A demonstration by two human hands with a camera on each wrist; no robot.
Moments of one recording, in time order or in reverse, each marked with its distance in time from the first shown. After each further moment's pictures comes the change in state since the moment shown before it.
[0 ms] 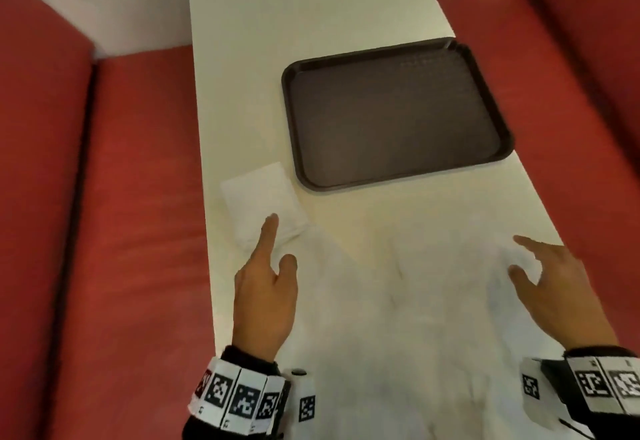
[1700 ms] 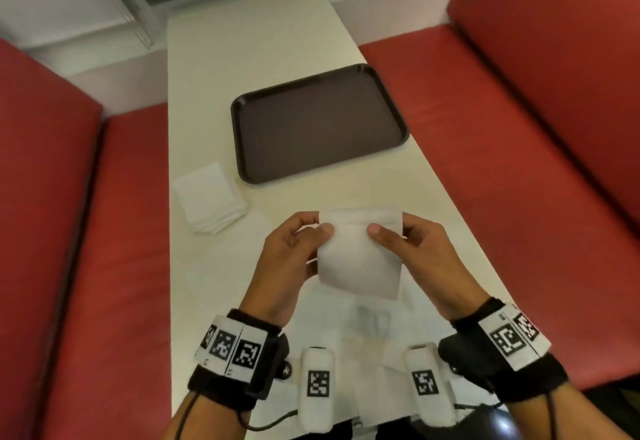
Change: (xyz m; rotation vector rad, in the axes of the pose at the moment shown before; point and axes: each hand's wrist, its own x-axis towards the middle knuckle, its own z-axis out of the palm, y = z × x) left_hand -0.121 0.094 0.089 -0.620 -0.369 0.001; right_hand -0.088 0.001 -0.054 1.131 -0.361 -0.299
